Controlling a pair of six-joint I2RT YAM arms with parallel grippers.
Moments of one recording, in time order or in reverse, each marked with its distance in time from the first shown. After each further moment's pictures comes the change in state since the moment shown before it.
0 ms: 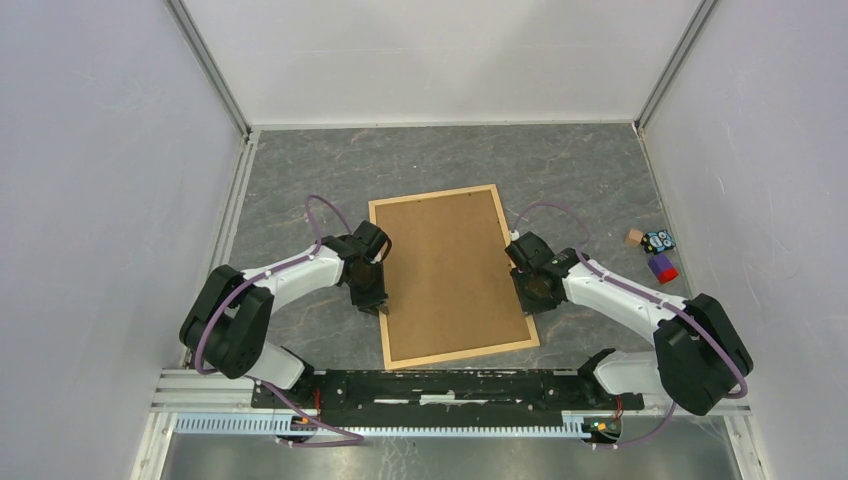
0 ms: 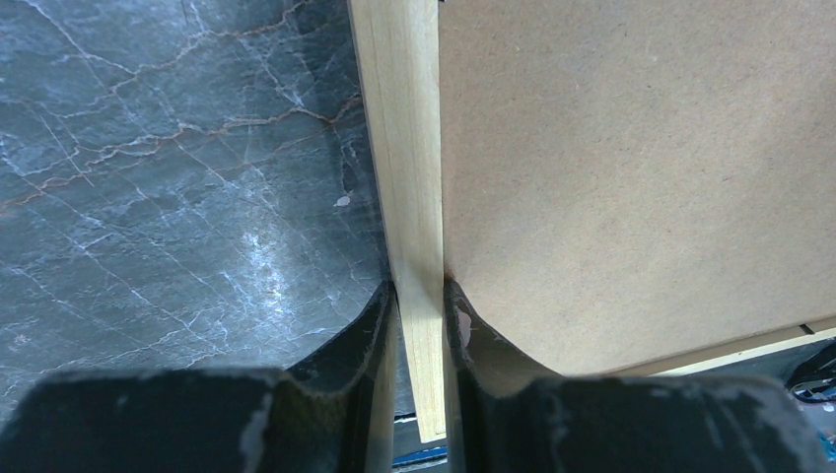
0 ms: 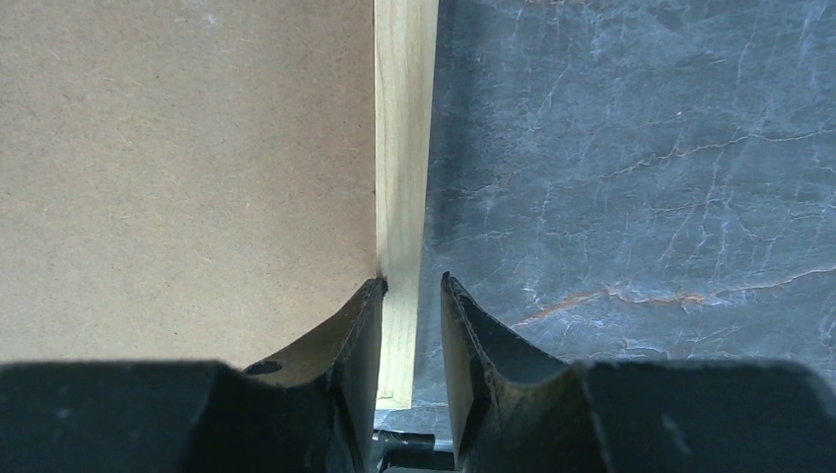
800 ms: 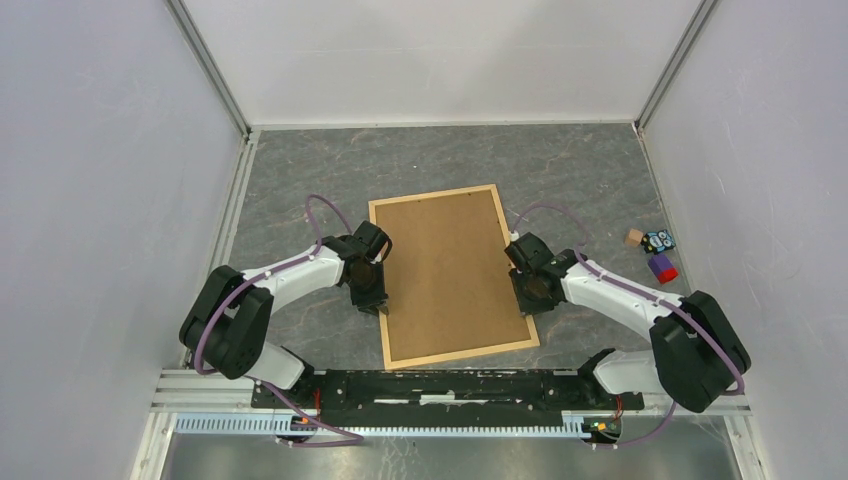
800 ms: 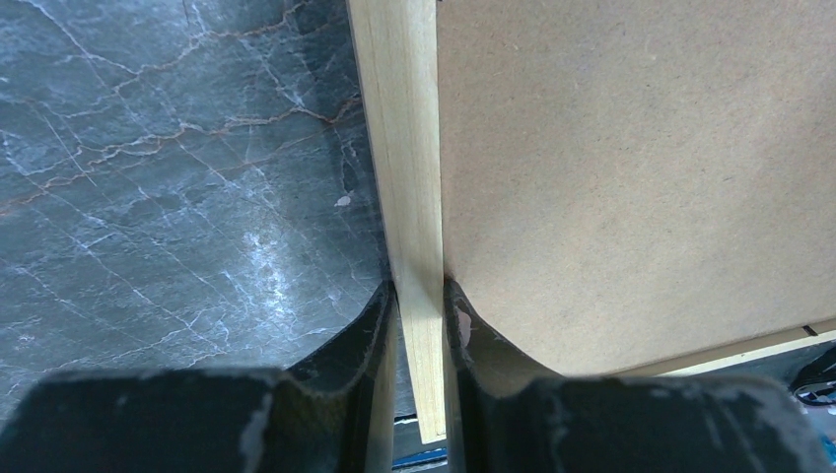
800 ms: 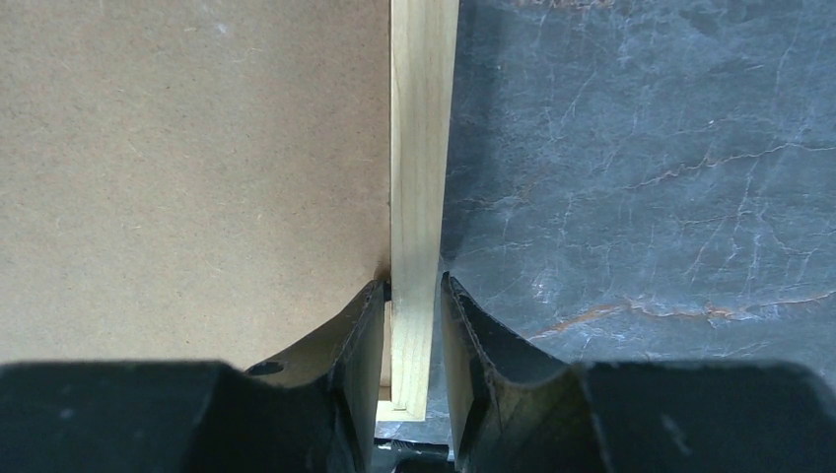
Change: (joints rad) left arm -0.004 -0.002 0.000 -0.001 -0.009 0.000; right arm -0.002 0.022 -0.017 0.039 -0.020 0.017
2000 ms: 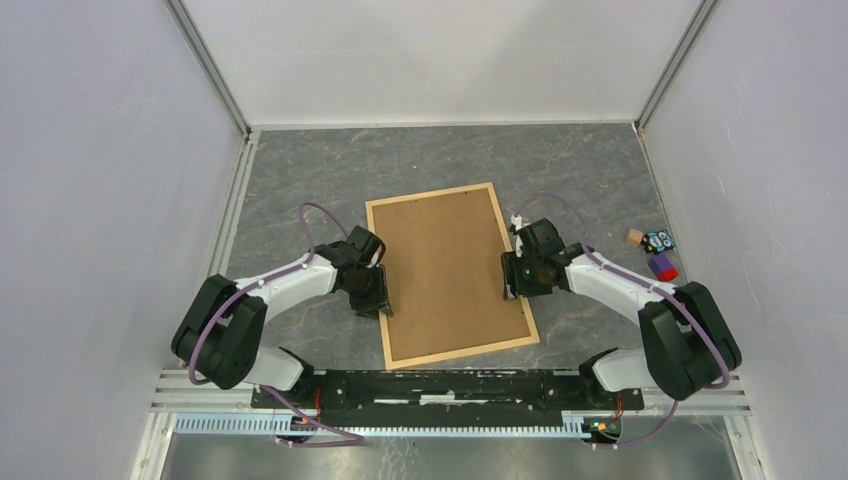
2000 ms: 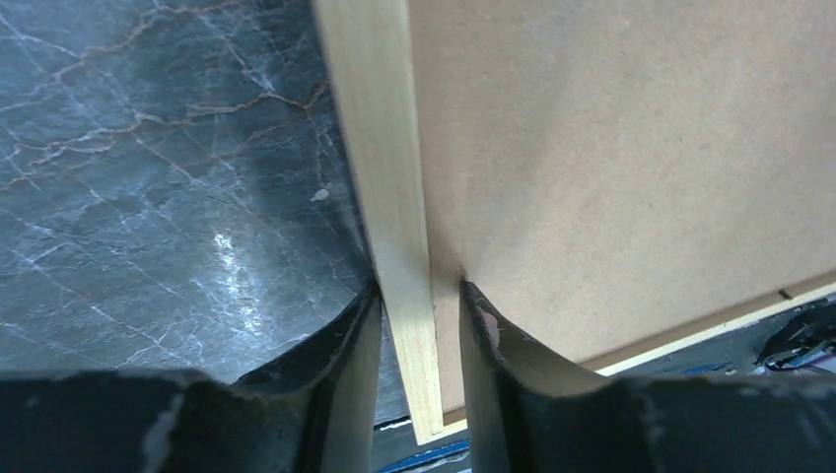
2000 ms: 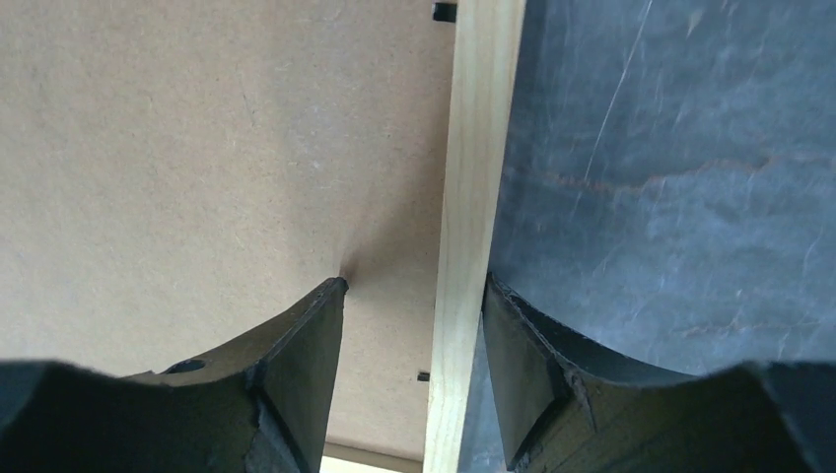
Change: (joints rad) left arm 0.011 -0.047 -0.070 0.074 0.083 -0.005; right arm -0.133 0.024 -0.024 0.224 -0.213 -0.100
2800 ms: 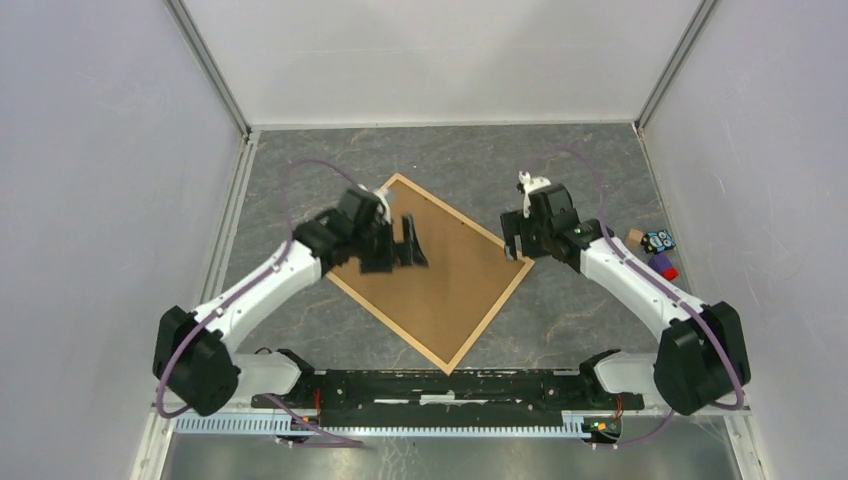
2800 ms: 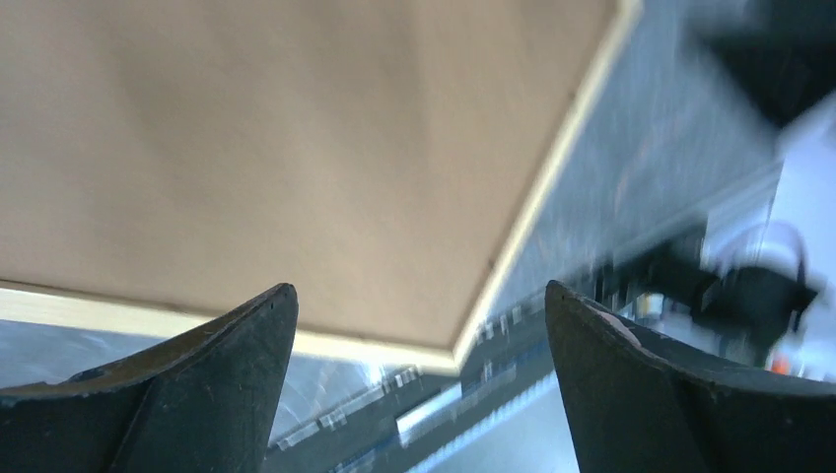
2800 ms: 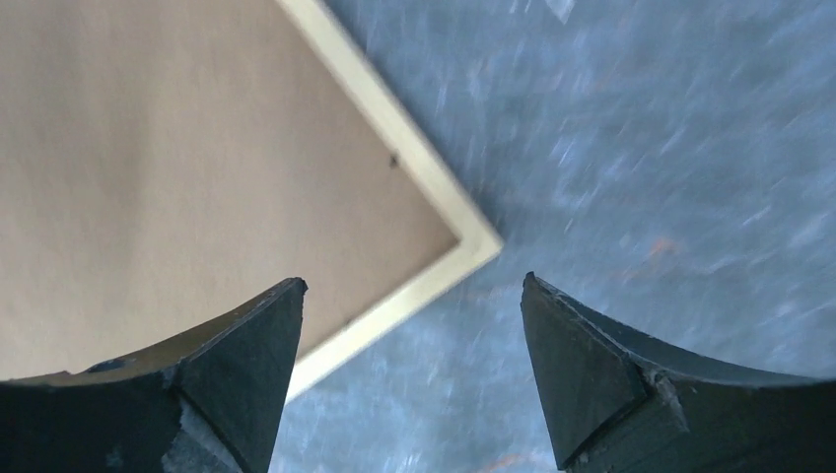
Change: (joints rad) left arm -0.122 -0.185 0.240 -0.020 0.066 0.027; right arm -0.051 -0.008 0.311 -0.050 0.176 -0.153
